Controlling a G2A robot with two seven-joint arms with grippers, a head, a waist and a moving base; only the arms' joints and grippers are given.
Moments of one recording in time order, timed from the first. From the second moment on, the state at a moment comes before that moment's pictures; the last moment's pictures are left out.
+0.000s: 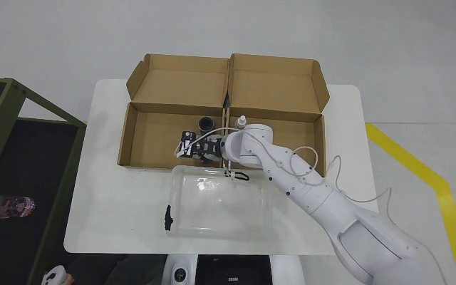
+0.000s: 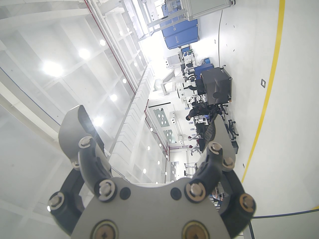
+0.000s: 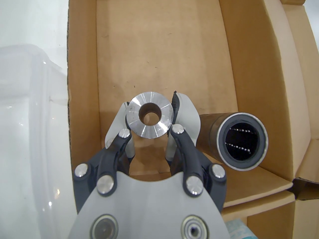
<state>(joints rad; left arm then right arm) -0.19 -0.18 -0.57 -1.44 2.04 -0.23 0.13 -0.57 -1.49 0.58 -1.12 -1.25 -0.62 0.49</state>
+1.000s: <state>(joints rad) -0.19 -0.18 -0.57 -1.44 2.04 -0.23 0.13 -0.56 -1.52 0.58 -1.08 -1.30 -0.63 0.51</state>
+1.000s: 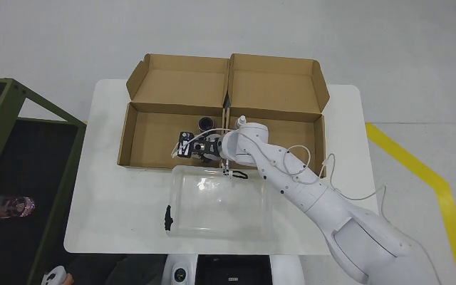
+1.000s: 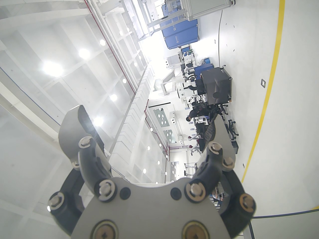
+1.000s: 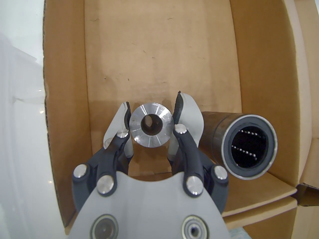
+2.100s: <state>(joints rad) -0.19 -0.18 -0.57 -1.44 2.04 -0.23 0.13 -0.80 -1.42 0.89 -1.57 -1.28 -0.74 0.47</state>
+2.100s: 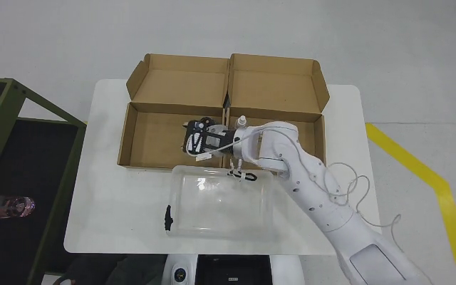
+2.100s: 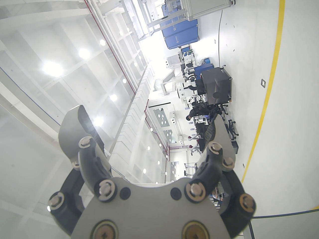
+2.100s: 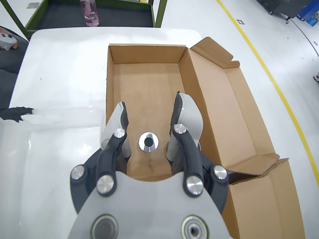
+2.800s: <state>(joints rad) -0.19 -0.18 -0.57 -1.44 2.04 -0.23 0.13 -1.29 -1.29 1.31 -1.88 -1.45 -0.87 0.21</state>
